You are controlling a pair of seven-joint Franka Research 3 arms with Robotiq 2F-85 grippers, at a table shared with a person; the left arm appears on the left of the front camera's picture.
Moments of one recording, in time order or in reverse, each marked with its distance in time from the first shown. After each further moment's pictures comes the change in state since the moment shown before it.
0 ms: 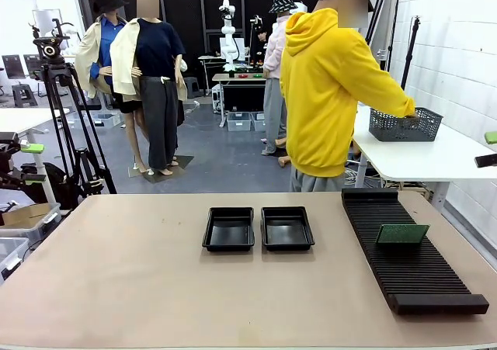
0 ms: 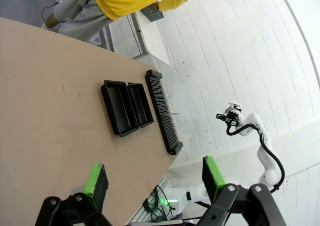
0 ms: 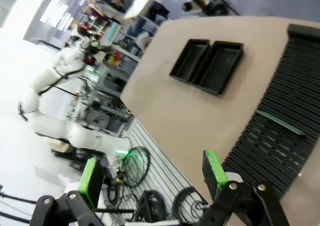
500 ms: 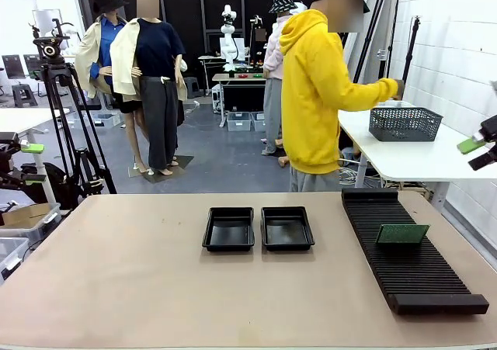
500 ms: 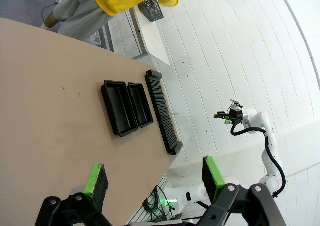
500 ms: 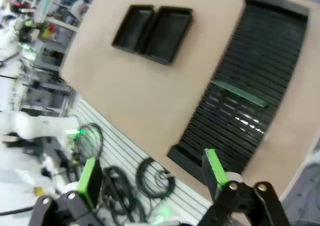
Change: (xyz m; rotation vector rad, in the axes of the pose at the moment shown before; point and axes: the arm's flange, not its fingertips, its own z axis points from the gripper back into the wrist) left arm 0.000 0.000 0.000 0.000 0.001 0.000; right arm 0.033 0.031 -0.036 -0.351 0.233 -0.013
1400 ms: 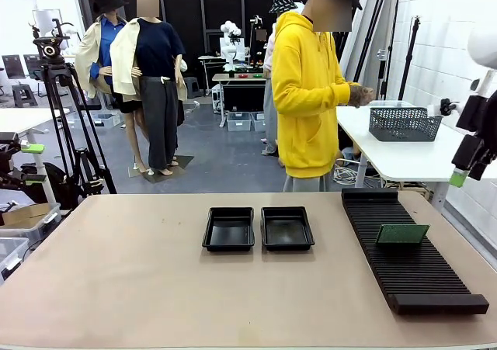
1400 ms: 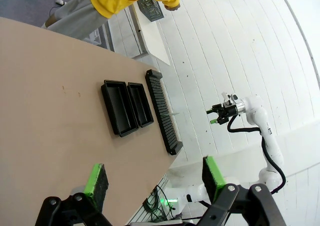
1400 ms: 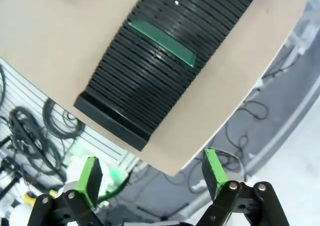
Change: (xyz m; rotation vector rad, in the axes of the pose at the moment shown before) left arm 0.000 0.000 0.000 0.000 0.000 0.000; right arm 0.055 0.007 -0.058 -0.447 0.494 0.202
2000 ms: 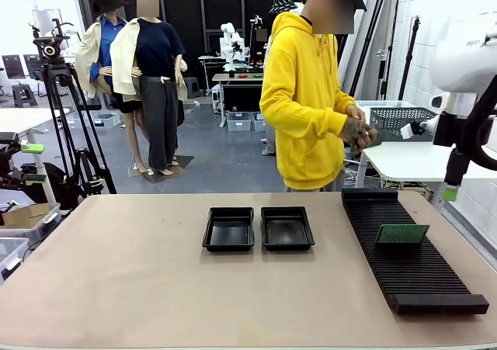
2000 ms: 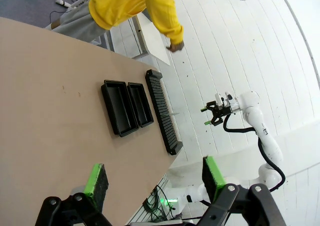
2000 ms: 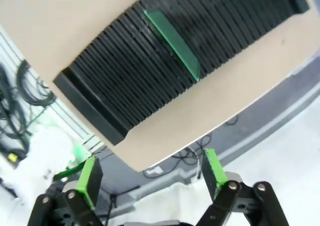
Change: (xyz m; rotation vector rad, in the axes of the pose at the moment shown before) left arm 0.000 0.000 0.000 0.000 0.000 0.000; right arm 0.036 0.011 -0.035 -0.057 0.130 0.294
